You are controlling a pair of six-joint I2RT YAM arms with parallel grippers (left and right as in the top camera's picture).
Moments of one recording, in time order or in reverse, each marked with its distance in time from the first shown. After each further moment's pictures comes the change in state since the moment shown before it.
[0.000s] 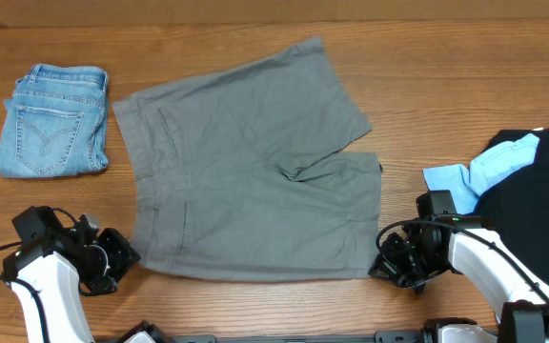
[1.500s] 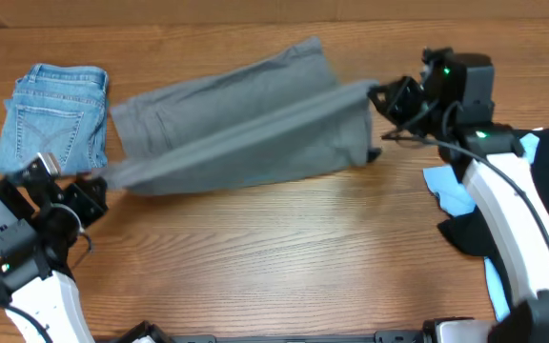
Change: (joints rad) left arm -0.029 -0.177 0.169 0.337 0.196 -0.034; right arm 0.045 0.145 0.710 0.495 0.037 0.087
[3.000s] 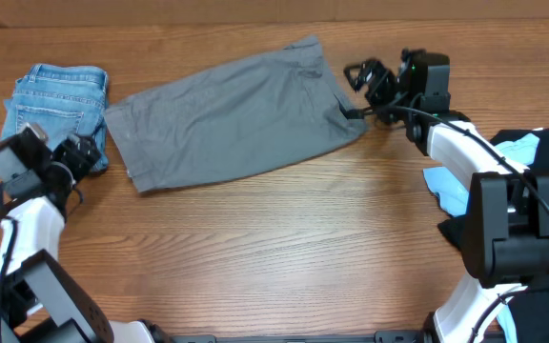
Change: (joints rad) left arm -0.048 0.568 0.039 0.537 -0.193 -0.158; right arm -0.023 0.436 0.013 0.356 0.002 0.090
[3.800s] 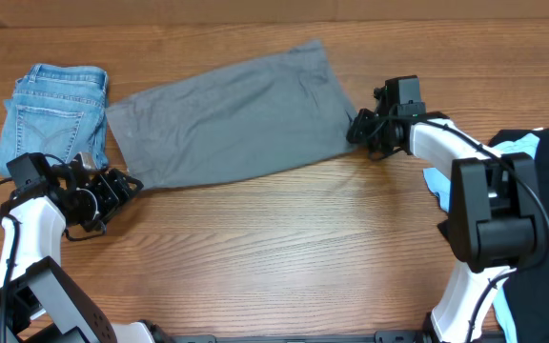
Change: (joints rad) left arm -0.022 -0.026 0.010 -0.529 0.181 0.243; right arm 0.058 0.104 0.032 -0.368 0.138 -0.293
